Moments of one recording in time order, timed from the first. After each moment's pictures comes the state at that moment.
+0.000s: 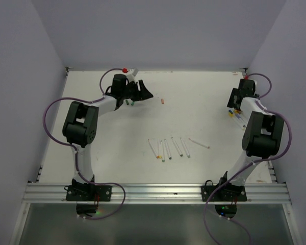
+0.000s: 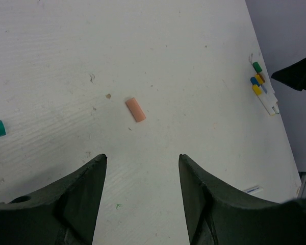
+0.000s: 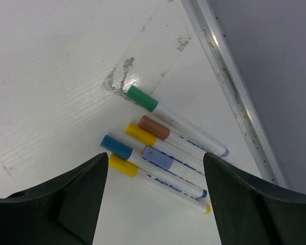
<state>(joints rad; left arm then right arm) -0.30 2.05 1.34 0.22 0.54 -0.50 -0.22 1.81 1.22 -0.26 0.30 0.09</state>
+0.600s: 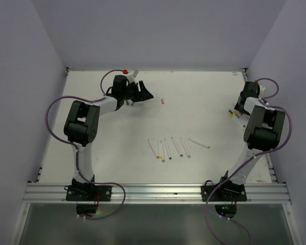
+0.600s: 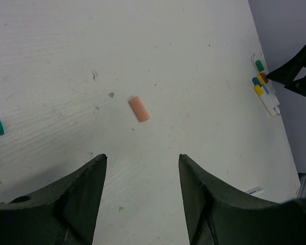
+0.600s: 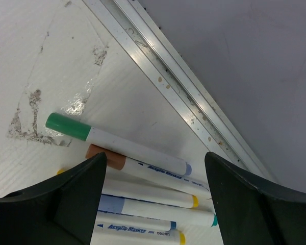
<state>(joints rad) -0.30 2.08 1.34 0.25 0.55 -0.51 -0.30 1.95 1.27 -0.24 0.49 0.19</state>
